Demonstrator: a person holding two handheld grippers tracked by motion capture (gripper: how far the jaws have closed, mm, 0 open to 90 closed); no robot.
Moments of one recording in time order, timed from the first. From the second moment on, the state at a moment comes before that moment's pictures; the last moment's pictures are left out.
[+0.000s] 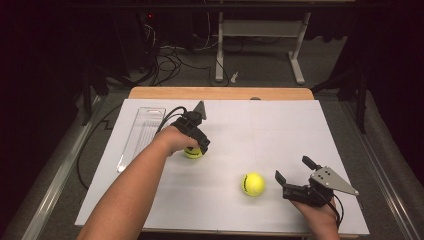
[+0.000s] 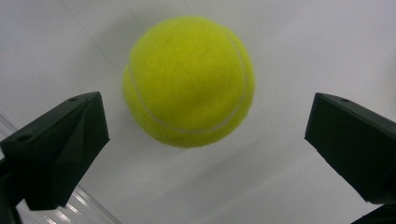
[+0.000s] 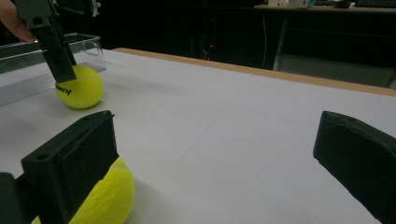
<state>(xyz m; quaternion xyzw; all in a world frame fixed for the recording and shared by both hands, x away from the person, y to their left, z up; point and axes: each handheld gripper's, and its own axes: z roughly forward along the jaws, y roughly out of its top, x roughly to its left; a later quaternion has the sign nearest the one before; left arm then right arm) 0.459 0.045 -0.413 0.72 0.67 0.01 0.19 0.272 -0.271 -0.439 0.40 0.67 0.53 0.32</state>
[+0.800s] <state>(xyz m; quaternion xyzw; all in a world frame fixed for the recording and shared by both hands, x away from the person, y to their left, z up) 0.464 0.046 -0.426 0.71 0.68 0.01 0.19 0.272 -0.271 -0.439 0.40 0.67 0.53 0.32</state>
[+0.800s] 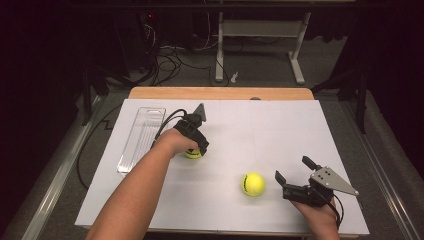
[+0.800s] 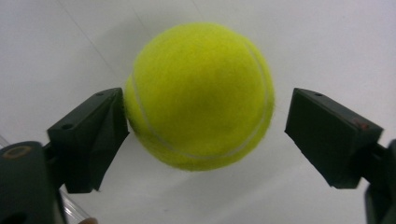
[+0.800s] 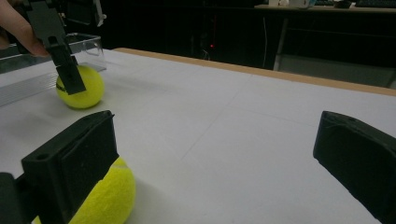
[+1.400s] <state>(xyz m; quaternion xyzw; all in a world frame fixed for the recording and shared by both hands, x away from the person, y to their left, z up) 0.463 0.048 -0.431 0.71 0.68 0.01 0.19 0.272 -0.270 -0.439 0.40 0.68 0.53 0.32</state>
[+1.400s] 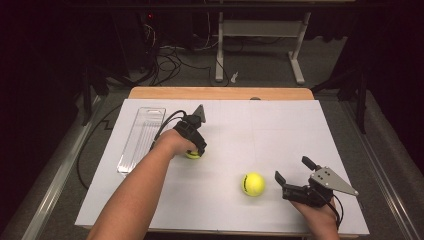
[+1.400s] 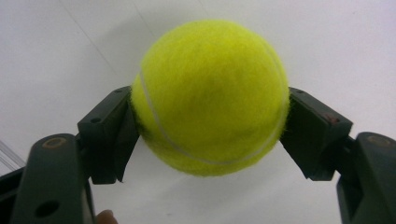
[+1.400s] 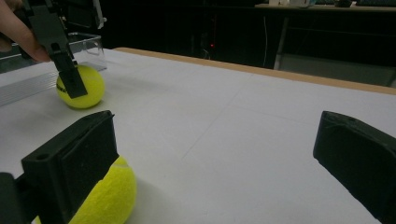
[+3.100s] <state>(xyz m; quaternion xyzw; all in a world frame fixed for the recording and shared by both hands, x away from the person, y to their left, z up) 0.419 0.071 -0.355 0.73 0.65 -0.03 0.21 0.271 -0.265 -0.441 0.40 0.68 0.52 0.32</state>
